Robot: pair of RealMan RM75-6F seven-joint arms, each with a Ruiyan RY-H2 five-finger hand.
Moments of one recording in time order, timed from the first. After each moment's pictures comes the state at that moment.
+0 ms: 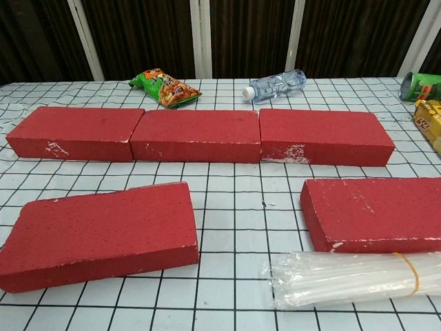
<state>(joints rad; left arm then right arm) 0.03 -1.05 -0.05 -1.70 1.44 1.58 0.08 -0.03 -1.18 0.04 -1.81 -1.55 1.58 -0.22</state>
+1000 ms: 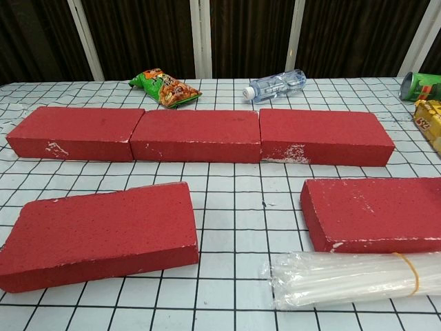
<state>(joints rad) 0.02 -1.07 -0.05 -1.72 1.43 1.56 0.15 0.13 -1.00 0.07 -2.09 -1.38 1.29 -0.37</state>
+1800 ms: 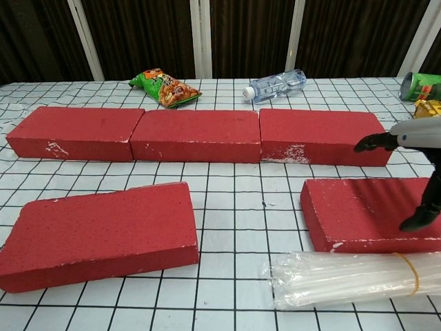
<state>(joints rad) 0.01 -1.04 -0.06 -1.70 1.40 1.53 0.07 0.74 -1.27 0.17 -2.26 -0.34 1.35 -0.95</state>
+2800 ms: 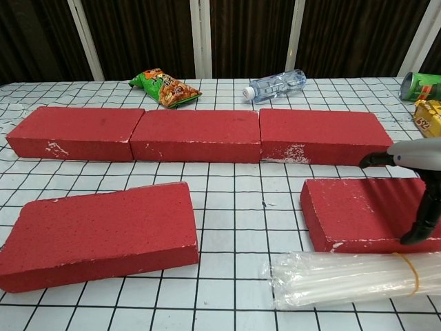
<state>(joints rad) 0.01 -1.04 -0.06 -1.70 1.39 1.53 0.08 0.80 -1.34 0.11 -2.17 -0.28 1.39 -0.93</state>
